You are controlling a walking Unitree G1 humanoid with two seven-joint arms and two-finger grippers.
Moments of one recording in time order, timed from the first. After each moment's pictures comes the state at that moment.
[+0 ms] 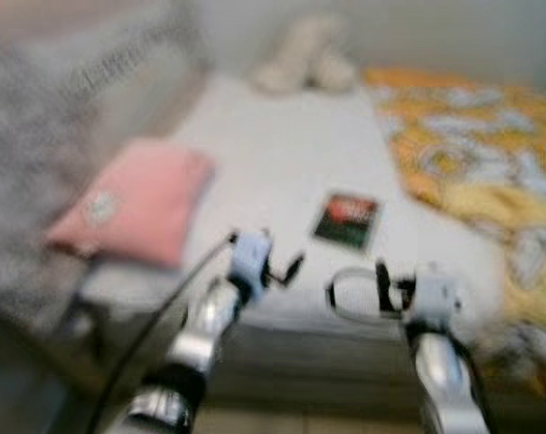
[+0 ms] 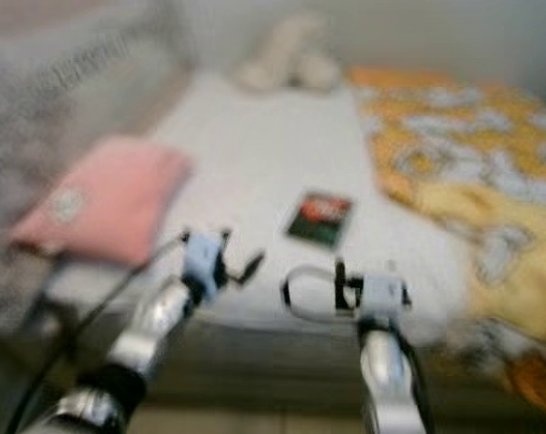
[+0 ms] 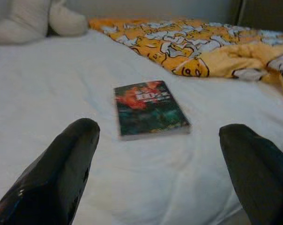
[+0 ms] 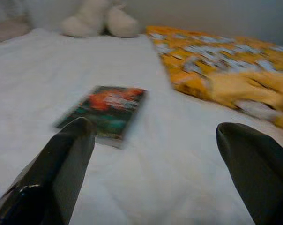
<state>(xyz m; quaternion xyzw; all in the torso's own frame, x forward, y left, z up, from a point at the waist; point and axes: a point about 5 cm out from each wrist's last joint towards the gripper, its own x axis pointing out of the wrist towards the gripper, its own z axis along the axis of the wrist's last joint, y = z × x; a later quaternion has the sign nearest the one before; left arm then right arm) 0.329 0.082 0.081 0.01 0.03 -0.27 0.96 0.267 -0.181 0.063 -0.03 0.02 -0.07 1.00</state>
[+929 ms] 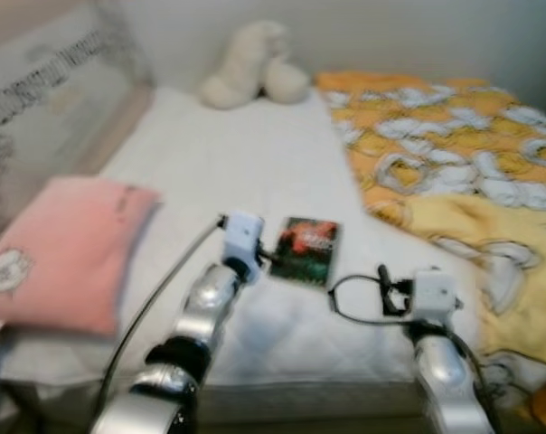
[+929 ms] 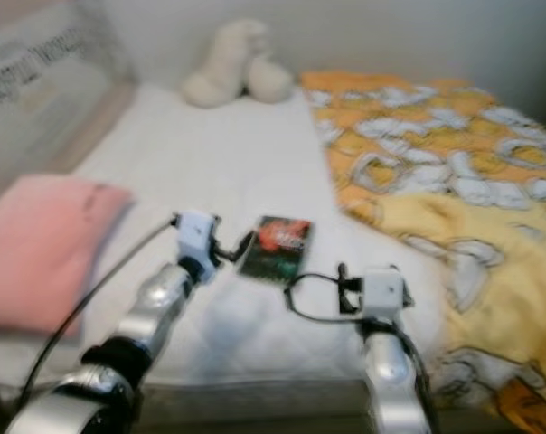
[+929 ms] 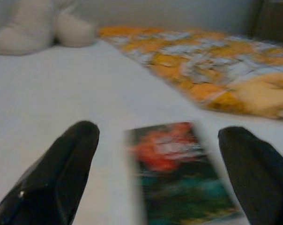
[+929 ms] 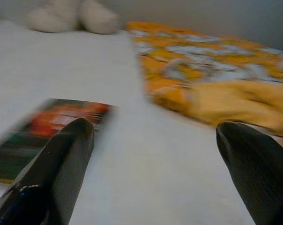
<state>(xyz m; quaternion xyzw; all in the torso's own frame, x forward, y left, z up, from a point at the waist) 0.352 0.106 0.092 0.00 0.04 -0.20 0.98 0.275 -0.165 0.060 -0.05 0.02 -0.02 1.00</state>
